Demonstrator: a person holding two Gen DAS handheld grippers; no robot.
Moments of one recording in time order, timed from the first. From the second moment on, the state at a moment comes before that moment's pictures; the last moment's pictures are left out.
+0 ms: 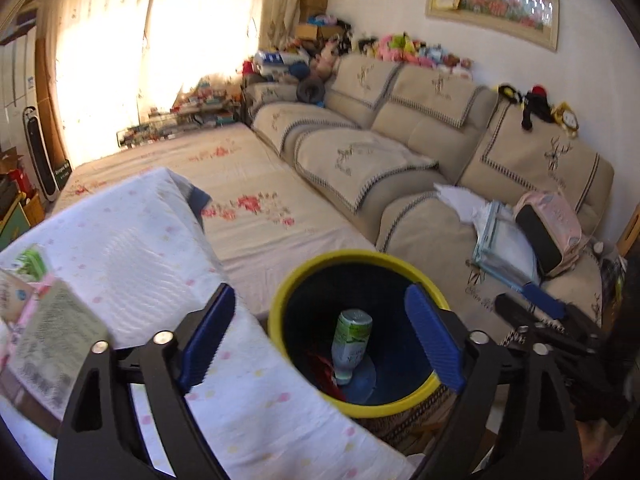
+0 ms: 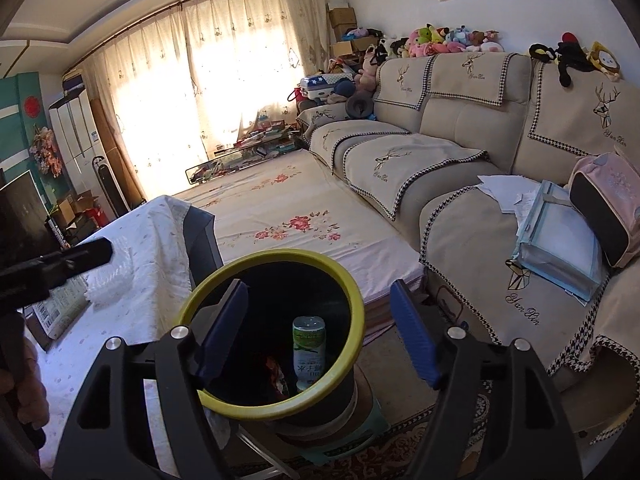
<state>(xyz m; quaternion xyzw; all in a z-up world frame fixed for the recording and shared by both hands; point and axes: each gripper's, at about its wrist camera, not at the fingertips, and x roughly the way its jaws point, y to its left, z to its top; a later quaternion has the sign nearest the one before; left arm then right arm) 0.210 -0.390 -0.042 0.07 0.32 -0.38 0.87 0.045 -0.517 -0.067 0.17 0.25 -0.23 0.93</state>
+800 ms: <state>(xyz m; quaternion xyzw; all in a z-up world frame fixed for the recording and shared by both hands) 0.285 0.022 -0.042 -0.07 0.23 -0.04 0.97 0.216 -0.284 -0.052 0.05 0.31 0.03 0.95</state>
